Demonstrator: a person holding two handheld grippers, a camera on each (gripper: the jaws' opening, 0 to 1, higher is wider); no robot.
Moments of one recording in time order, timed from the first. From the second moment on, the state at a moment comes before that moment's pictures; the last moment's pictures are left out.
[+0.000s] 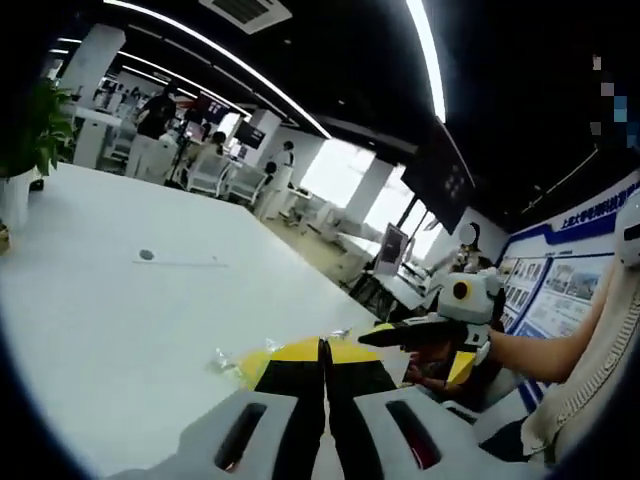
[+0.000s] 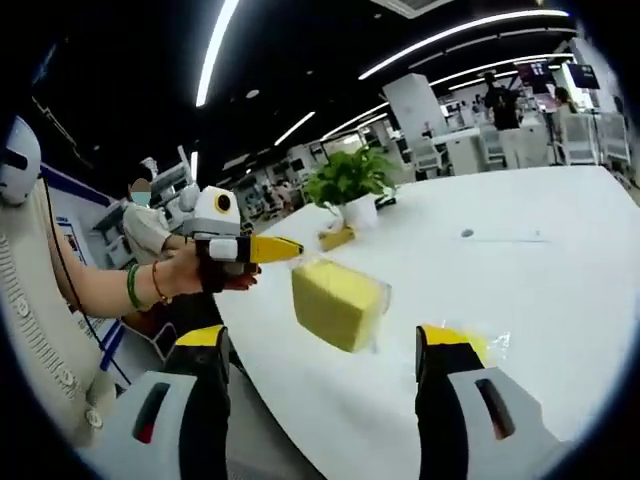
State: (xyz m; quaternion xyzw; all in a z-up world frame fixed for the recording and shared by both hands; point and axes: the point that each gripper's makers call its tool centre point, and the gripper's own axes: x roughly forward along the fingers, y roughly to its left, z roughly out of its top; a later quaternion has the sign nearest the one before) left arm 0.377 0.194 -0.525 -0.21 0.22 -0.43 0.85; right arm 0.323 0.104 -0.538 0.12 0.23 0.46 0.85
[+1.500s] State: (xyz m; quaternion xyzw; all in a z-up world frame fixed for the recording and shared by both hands) left arm 0.460 0.277 -0.713 -0.15 0.38 -0.32 0.85; right arm 0.298 0.046 -0.577 0.16 0.29 0.32 0.89
